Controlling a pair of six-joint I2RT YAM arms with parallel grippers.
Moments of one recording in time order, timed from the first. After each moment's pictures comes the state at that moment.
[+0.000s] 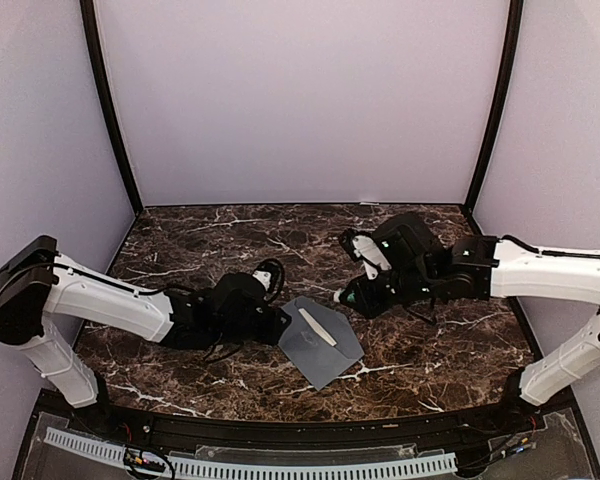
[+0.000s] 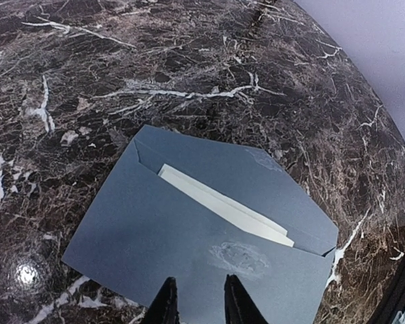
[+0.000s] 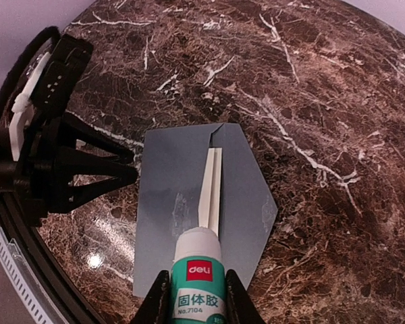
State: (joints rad) left arm -1.07 1.58 0.78 0.12 -0.27 -0.63; right arm 1.02 1.33 1.02 -0.46 0.09 0.34
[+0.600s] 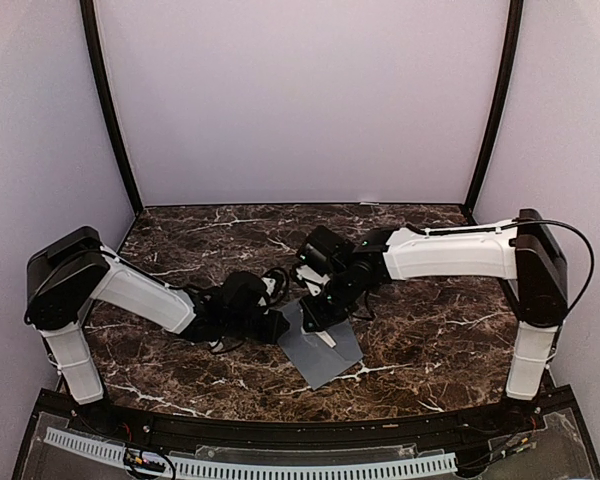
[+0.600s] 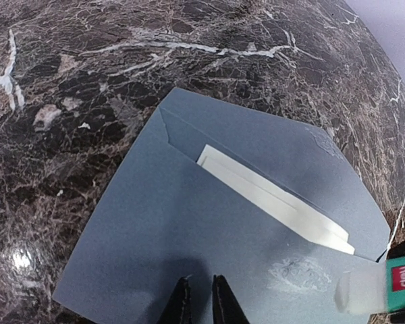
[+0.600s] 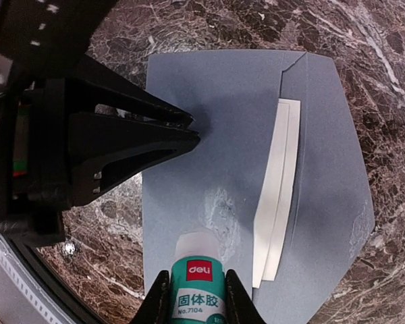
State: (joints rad) left arm -0.92 1.81 0.80 0.25 -0.04 -0.53; right arm 1.01 1.88 1.43 -0.70 -0.12 0.40
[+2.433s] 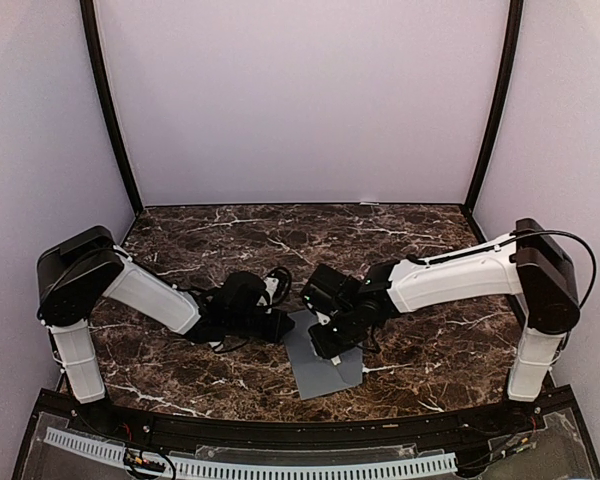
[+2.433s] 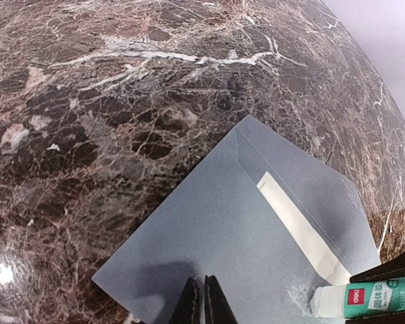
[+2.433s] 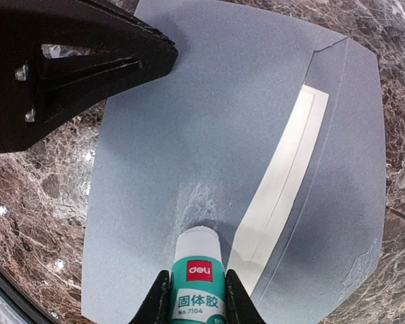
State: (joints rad) left arm -0.90 1.87 0.80 0.38 0.05 -0.52; right arm 1.11 1.85 1.21 -0.58 0.03 0.56
